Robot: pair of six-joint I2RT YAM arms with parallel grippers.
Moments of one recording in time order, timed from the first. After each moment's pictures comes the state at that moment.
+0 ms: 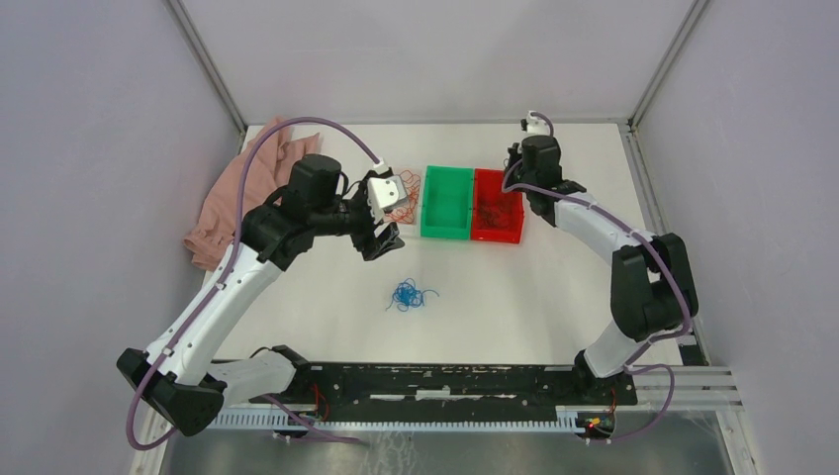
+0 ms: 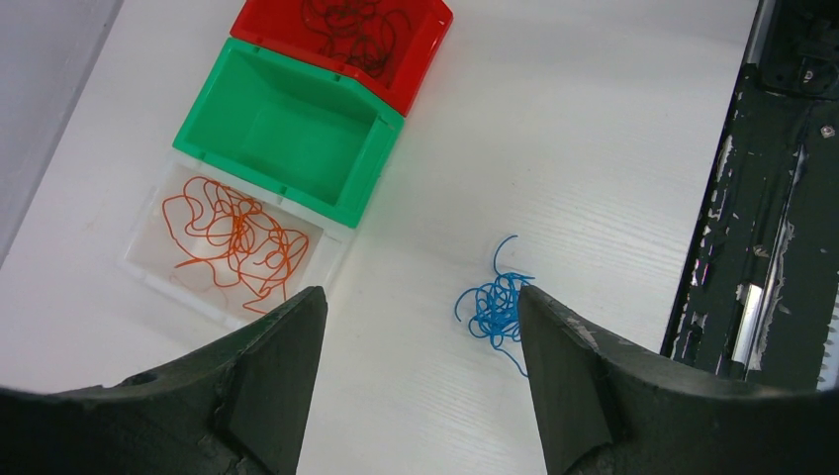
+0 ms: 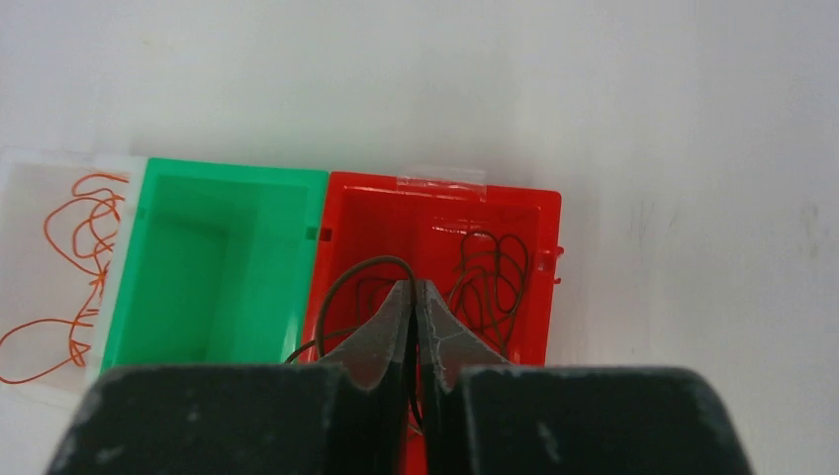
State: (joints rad) left arm -0.56 1.14 1.29 -0.75 0.50 0.51; right arm 0.31 1.63 1.13 0.03 0.14 0.32
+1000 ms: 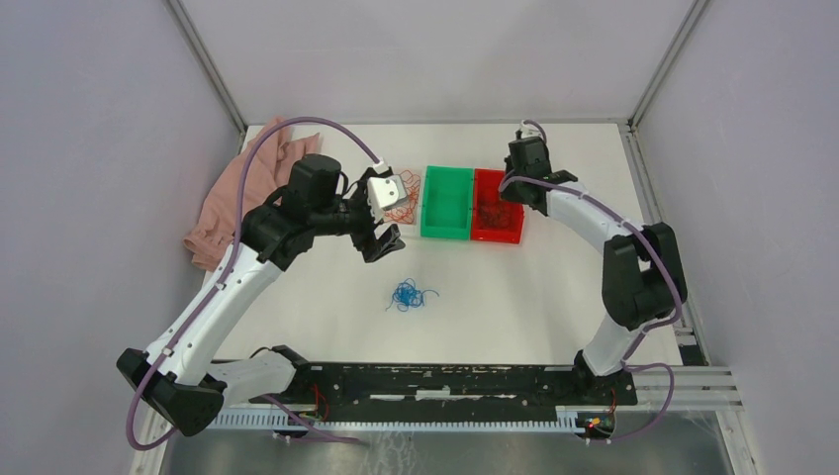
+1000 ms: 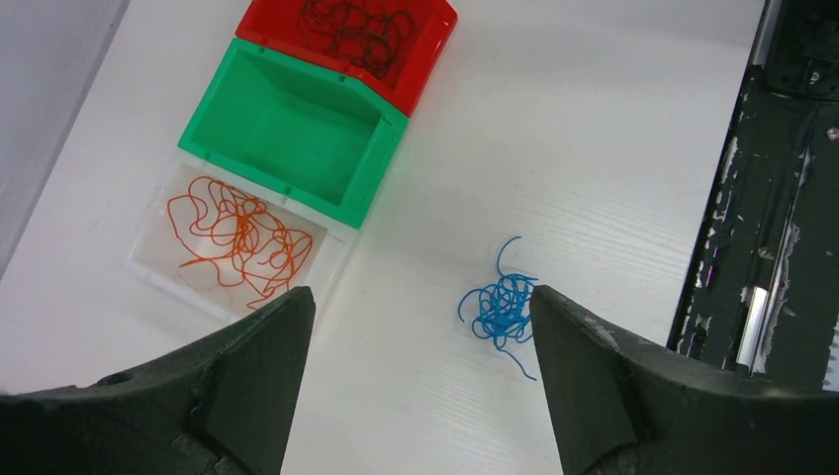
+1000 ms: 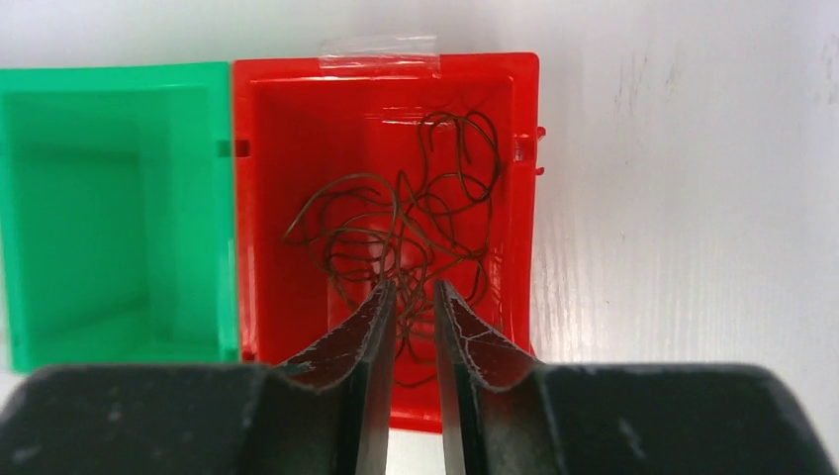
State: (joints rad) left arm -0.56 1.14 1.29 -0.75 0.49 0.51; right arm 0.33 1.70 1.25 -0.31 0.19 0.41
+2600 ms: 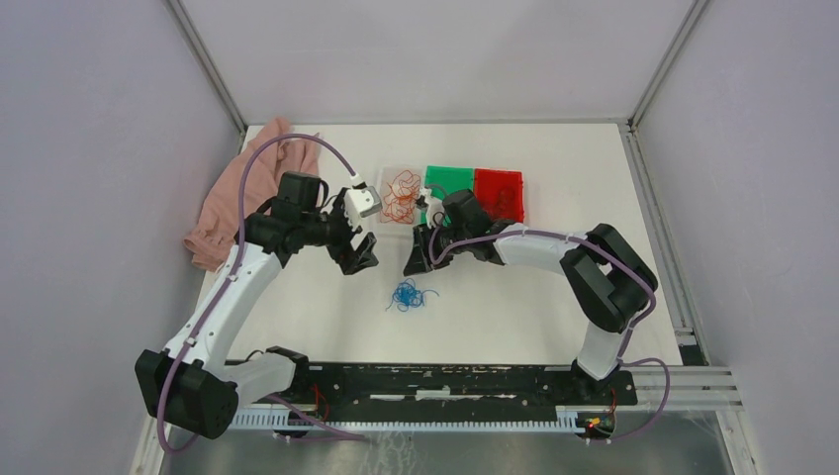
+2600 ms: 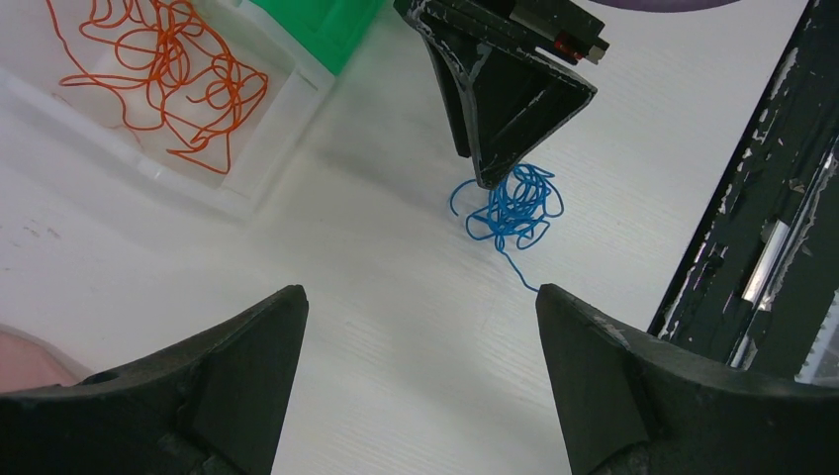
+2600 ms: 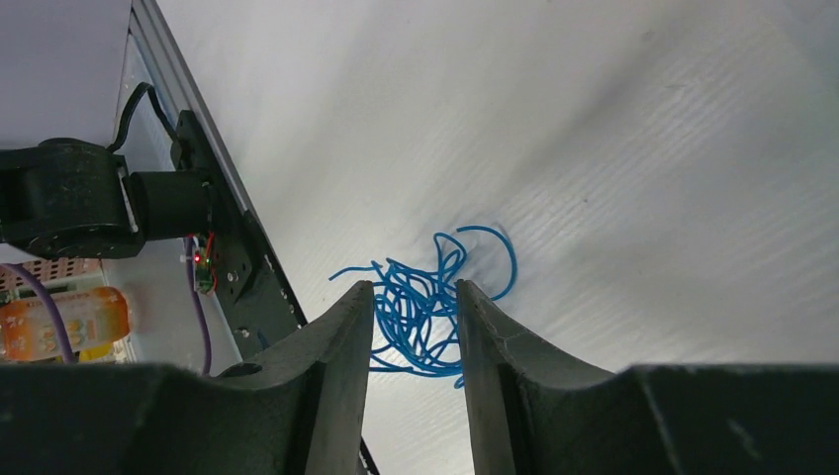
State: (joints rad) left arm -0.30 1.13 1.06 -0.79 0.60 0.59; right arm 0.71 1.79 1.03 0.04 -0.59 0.46
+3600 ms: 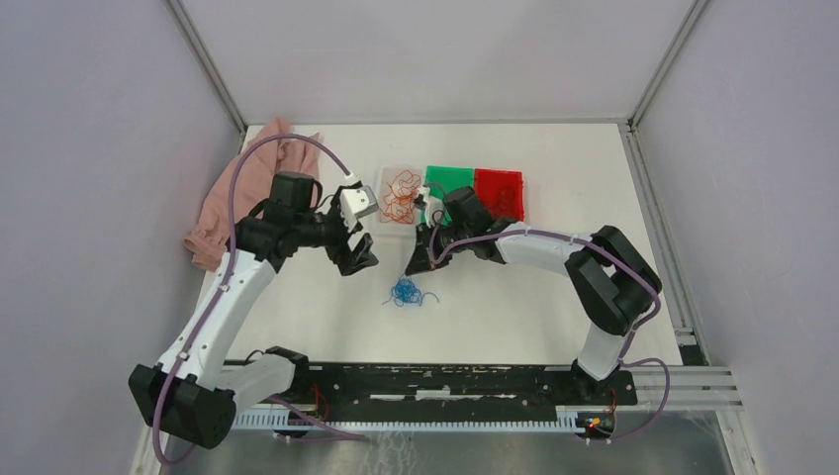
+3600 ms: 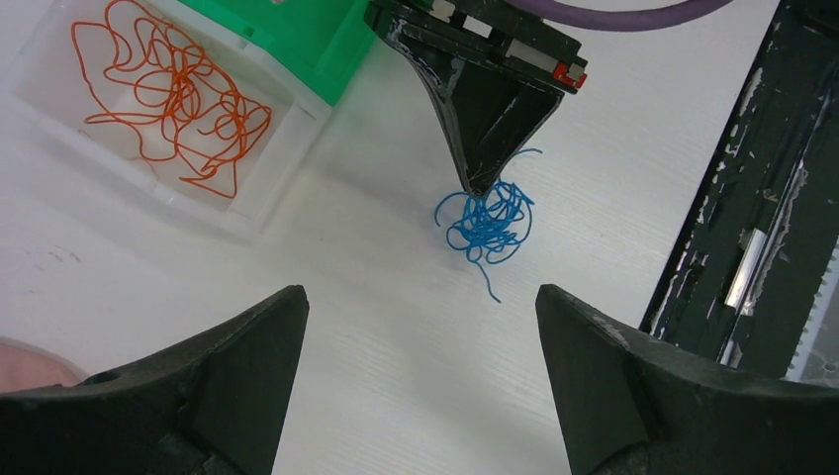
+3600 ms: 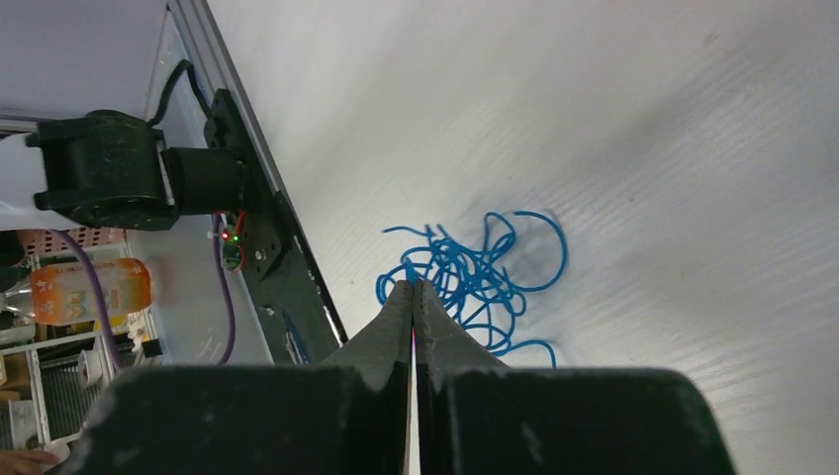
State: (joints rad) left arm -0.30 1.10 1.09 -0.81 0.64 0.59; right arm 0.72 1.79 1.06 0.01 -0.67 0.43
